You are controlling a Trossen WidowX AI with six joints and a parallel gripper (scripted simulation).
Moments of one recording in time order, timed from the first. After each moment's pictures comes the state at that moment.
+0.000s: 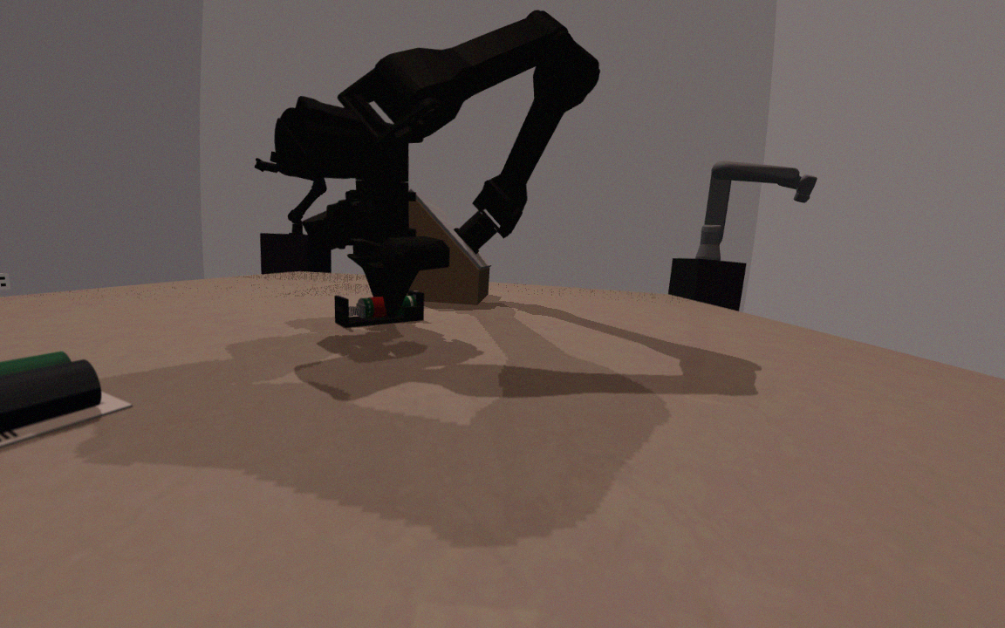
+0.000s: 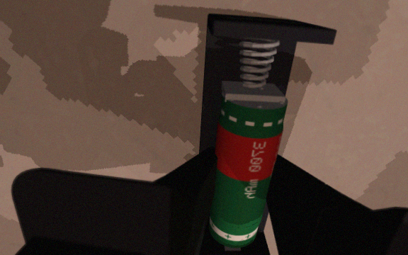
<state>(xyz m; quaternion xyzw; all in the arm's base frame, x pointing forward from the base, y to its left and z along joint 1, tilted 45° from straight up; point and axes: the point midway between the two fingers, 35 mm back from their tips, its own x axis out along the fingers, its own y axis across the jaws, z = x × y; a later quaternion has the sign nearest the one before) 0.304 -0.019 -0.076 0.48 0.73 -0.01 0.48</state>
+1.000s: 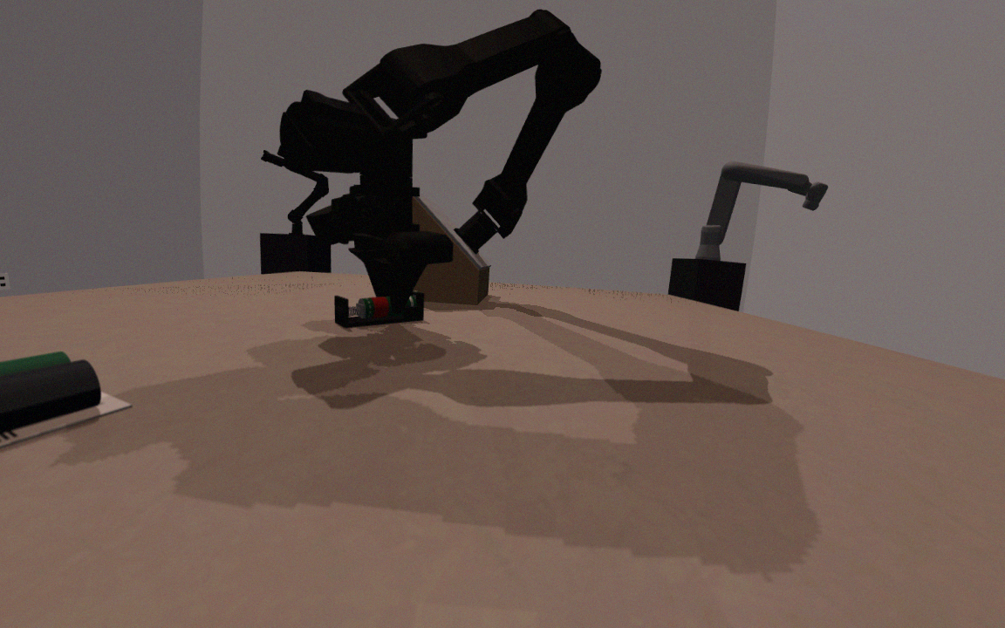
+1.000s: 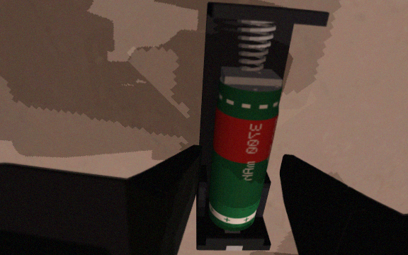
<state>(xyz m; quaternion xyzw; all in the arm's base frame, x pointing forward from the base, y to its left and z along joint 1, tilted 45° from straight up) 0.300 -0.021 -0.070 0.48 0.73 -0.01 0.48</state>
